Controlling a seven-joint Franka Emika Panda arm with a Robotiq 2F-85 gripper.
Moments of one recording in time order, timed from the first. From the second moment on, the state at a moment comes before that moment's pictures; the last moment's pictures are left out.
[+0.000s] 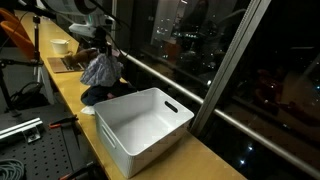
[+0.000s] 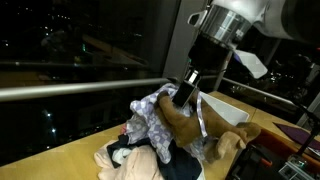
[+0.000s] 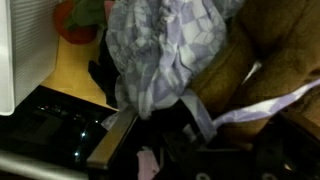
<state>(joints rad) 0.30 0.16 0.27 -2.11 -0.24 2.48 0.22</state>
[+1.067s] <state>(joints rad) 0.22 0.04 0.22 -1.97 -0.09 2.38 -0.05</state>
